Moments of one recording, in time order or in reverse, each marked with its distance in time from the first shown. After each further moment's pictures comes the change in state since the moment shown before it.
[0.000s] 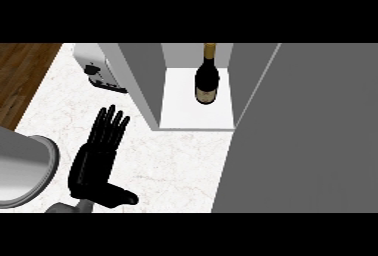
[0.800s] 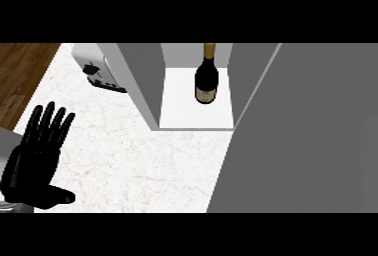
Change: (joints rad) left arm 0.063 0.191 0.219 0.007 0.113 -0.177 0.009; right arm -0.080 -0.010 0.117 -0.001 0.004 0.082 0.054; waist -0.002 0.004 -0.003
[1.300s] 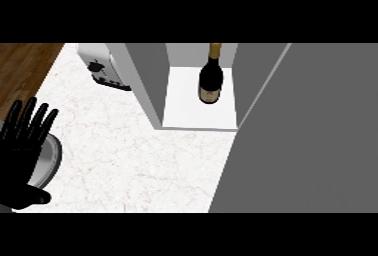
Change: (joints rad) left arm -0.006 0.070 0.066 0.010 0.060 -0.083 0.046; right arm -0.093 0.041 -0.017 0.009 -0.002 0.033 0.067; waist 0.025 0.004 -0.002
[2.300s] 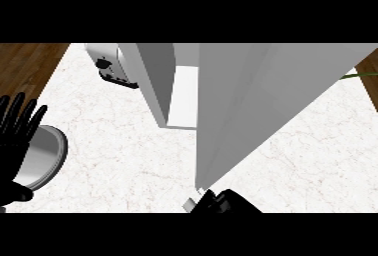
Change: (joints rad) left arm -0.031 0.042 0.050 0.062 0.041 -0.088 0.032; right arm -0.645 0.552 -0.011 0.282 -0.050 -0.100 0.430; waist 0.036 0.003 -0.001
